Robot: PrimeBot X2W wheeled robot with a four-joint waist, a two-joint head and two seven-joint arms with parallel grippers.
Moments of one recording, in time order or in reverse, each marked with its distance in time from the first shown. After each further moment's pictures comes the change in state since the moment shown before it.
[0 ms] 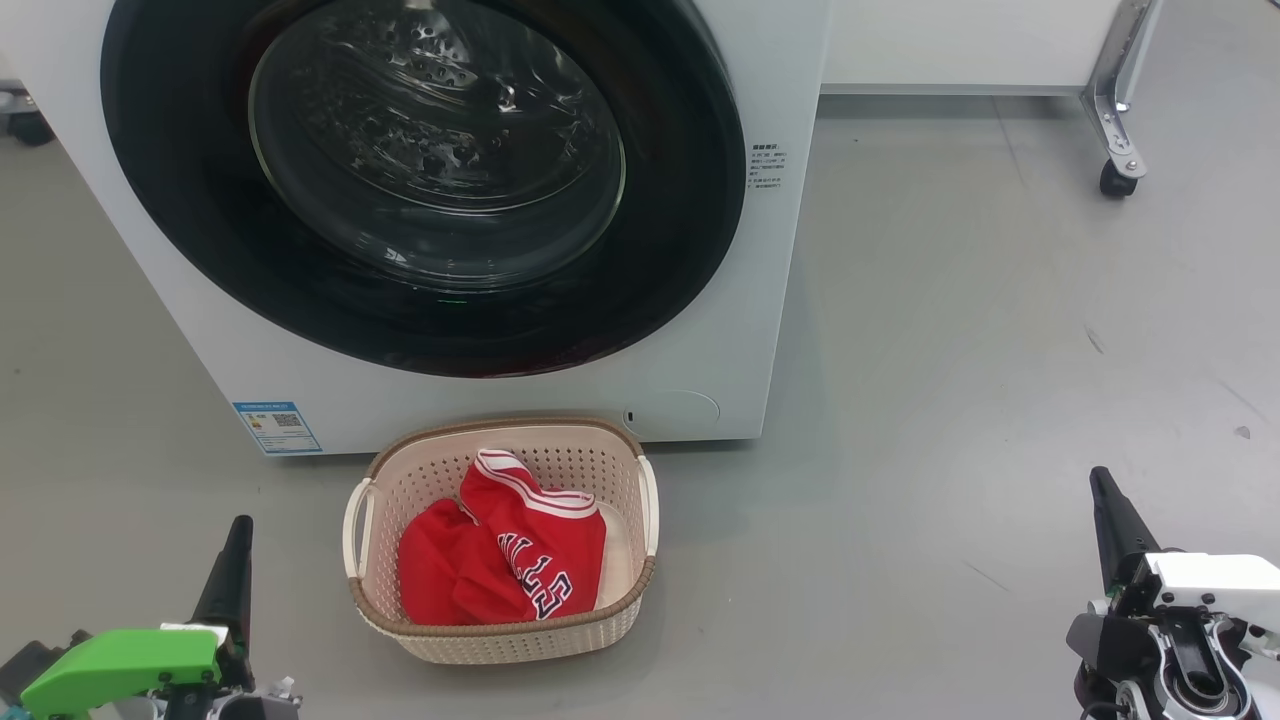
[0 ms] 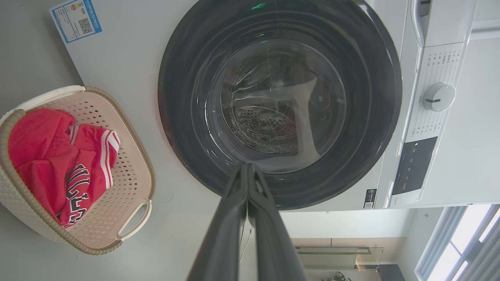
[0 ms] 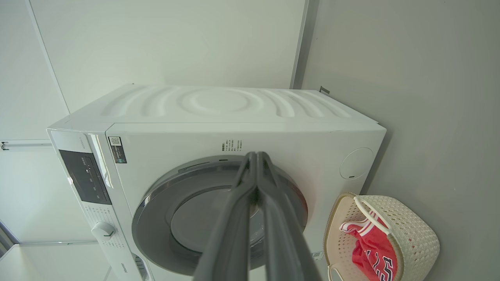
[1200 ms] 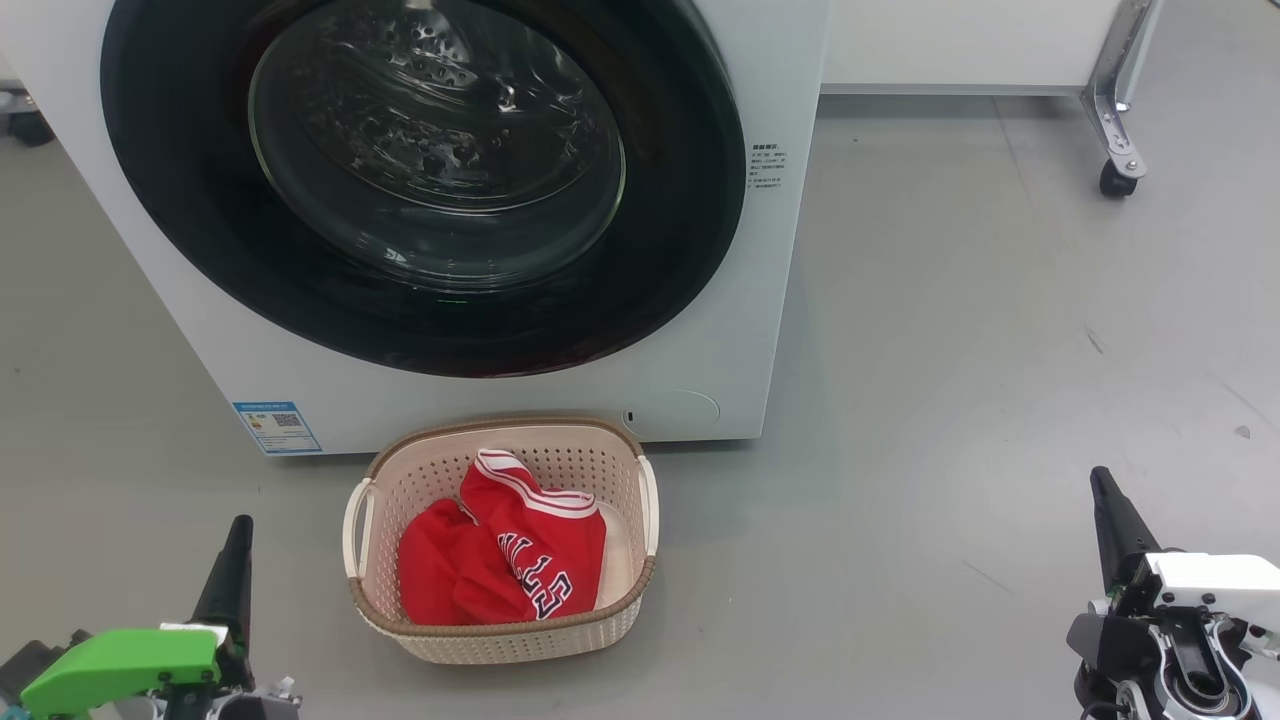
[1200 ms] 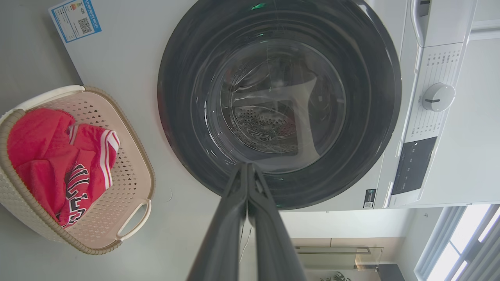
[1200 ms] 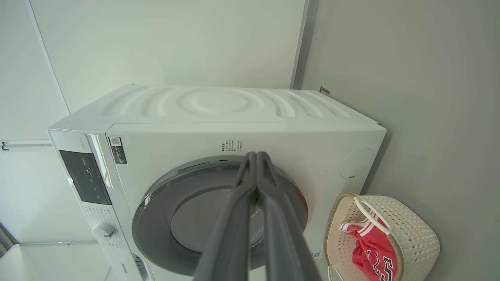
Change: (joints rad) left arm 0.000 -0.001 0.002 -0.001 0.000 0.000 0.001; right arm 0.000 0.000 -0.001 0.000 0.000 0.000 0.000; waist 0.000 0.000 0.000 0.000
